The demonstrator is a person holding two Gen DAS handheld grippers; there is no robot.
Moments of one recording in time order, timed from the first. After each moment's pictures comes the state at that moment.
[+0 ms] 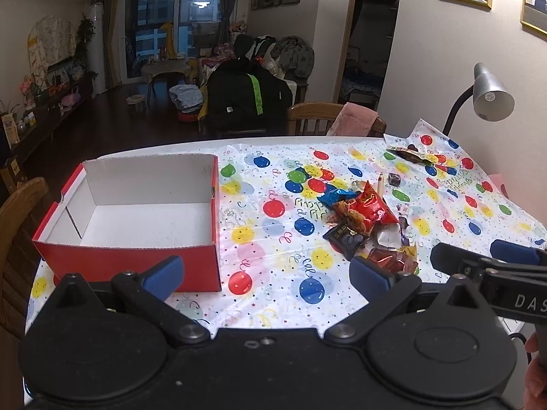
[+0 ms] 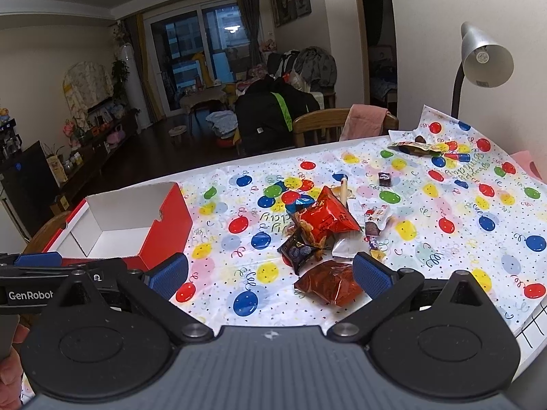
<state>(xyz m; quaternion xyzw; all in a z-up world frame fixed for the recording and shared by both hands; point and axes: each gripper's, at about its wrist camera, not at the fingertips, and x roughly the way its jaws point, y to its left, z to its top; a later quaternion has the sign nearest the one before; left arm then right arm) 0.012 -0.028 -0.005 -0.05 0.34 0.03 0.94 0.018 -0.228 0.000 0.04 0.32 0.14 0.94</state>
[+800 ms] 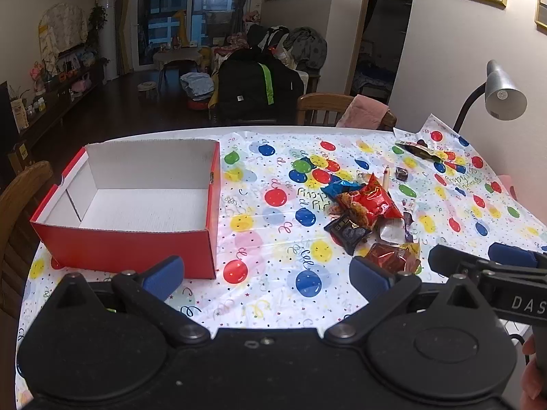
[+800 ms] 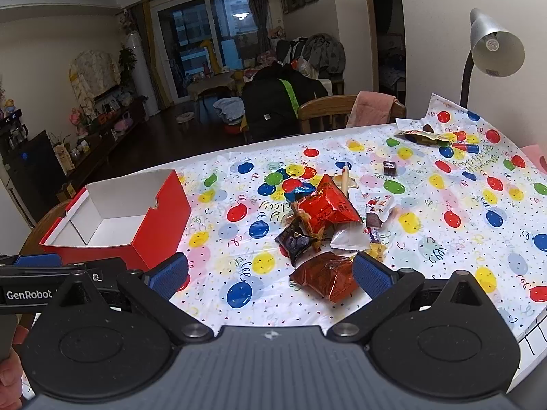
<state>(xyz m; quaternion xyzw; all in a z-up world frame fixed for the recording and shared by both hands) 0.018 -0.041 -0.012 -0.06 0.36 0.05 0.93 0.034 -0.242 -0.011 0.04 0.34 0.16 0.93</state>
